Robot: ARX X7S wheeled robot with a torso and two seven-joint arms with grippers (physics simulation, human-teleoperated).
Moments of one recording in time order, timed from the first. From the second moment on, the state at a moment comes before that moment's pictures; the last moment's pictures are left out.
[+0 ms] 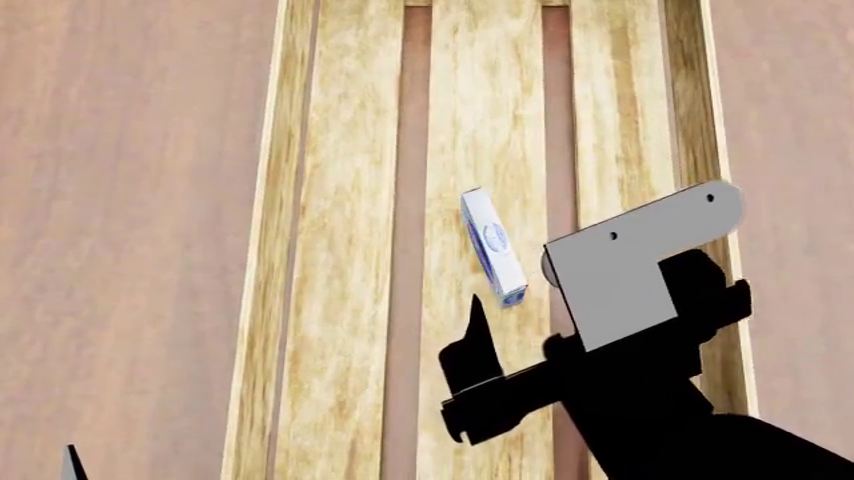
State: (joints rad) left arm 0.16 -0.46 0.46 0.38 0.23 0.36 -0.84; right arm 0.76 0.61 -0.31 -0.50 0.95 1.13 0.36
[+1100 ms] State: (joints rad) left arm 0.12 -0.53 0.33 0.64 0.18 0.11 -0.80; right arm 0.39 0.78 0.22 -0.89 1.08 0.97 0.45
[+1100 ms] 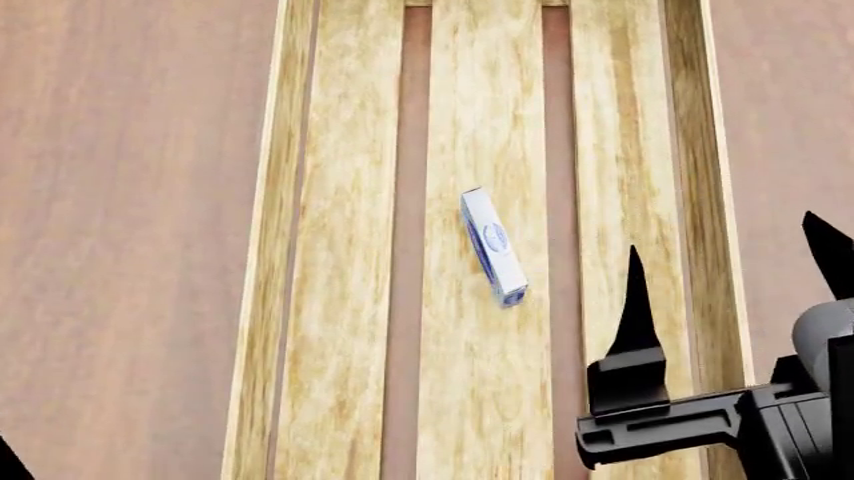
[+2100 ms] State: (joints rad) left arm -1.02 -0.01 0.23 1.04 0.75 -0.87 0.38; right arm 0.41 1.23 0.11 -1.04 1.13 0.41 0.91
